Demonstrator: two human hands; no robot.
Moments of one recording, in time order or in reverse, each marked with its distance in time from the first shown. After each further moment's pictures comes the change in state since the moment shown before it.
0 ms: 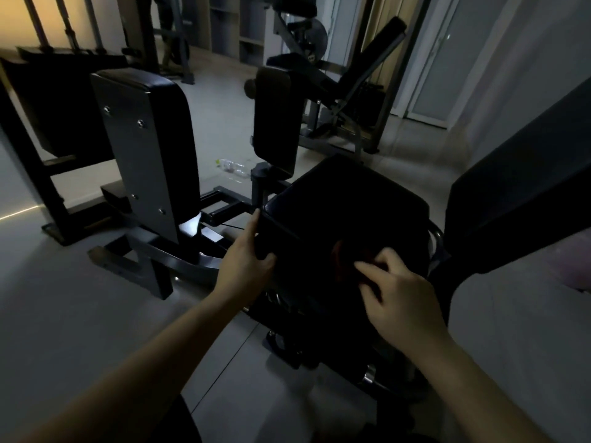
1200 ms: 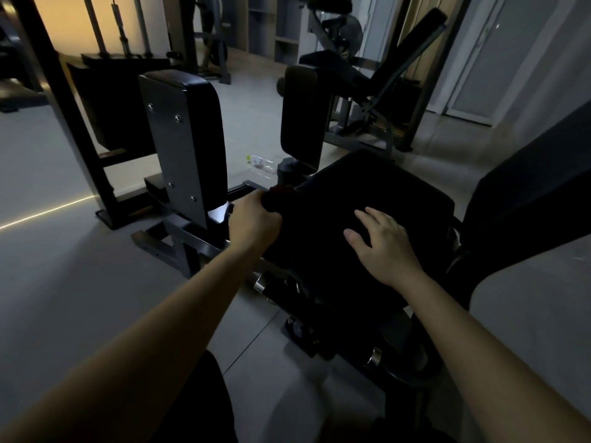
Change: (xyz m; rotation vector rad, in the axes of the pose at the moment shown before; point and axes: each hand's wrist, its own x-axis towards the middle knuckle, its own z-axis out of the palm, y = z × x) left_hand 0.027 0.035 -0.022 0.189 0.282 -0.183; right_hand 0.076 0.029 0.038 0.184 -0.269 0.099
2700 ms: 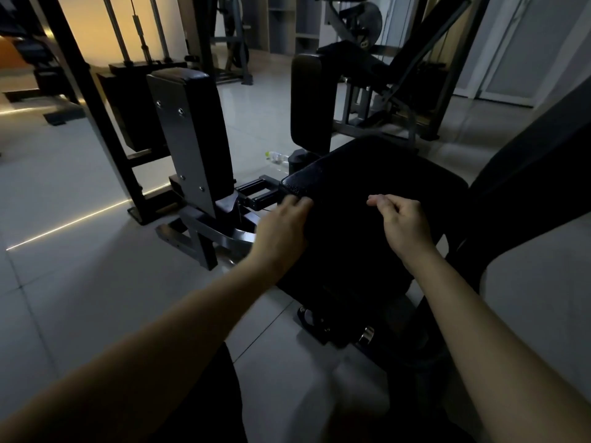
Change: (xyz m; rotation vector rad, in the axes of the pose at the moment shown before) left_hand -0.056 0.006 0.037 0.493 0.029 0.553; right_hand -0.002 0.021 -0.008 0.710 0.238 0.106
